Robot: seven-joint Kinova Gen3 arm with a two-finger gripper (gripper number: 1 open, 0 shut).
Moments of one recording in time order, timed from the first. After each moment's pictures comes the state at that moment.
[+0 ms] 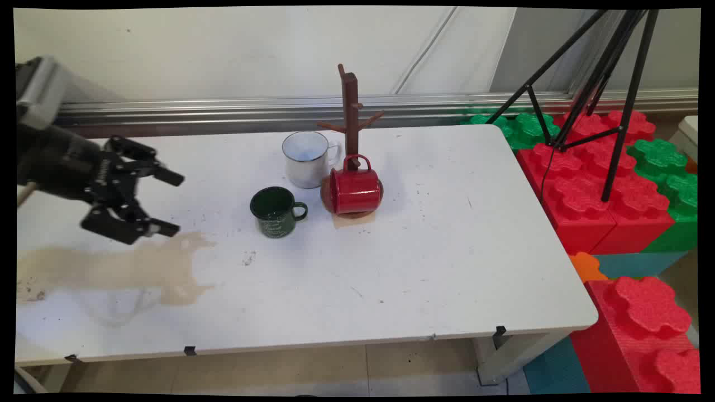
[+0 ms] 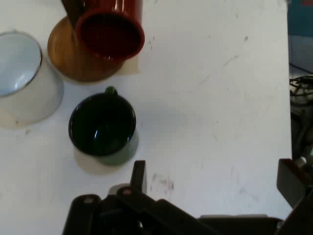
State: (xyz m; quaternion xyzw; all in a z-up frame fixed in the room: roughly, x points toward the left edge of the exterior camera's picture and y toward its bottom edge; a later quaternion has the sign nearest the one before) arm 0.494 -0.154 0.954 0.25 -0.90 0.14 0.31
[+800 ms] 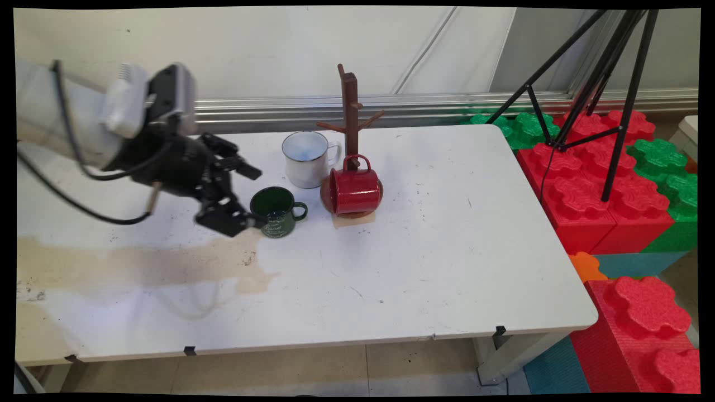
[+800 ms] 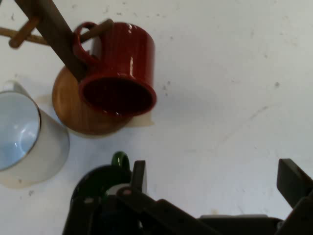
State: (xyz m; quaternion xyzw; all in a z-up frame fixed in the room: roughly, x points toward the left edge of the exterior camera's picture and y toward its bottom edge) arm 0.384 -0.208 0.941 0.25 -0.91 0.17 0.29
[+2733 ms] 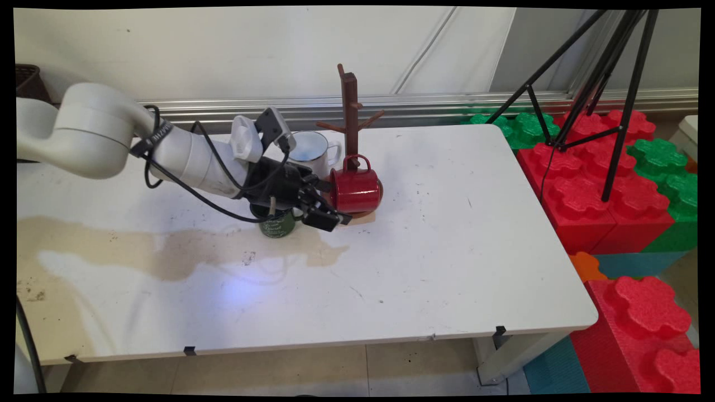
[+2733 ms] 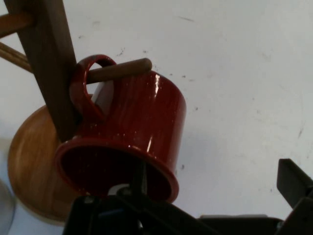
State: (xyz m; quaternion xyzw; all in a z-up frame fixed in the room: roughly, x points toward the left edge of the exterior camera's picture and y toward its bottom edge) arm 0.339 -0.298 0.814 0.35 -0.83 0.14 0.40
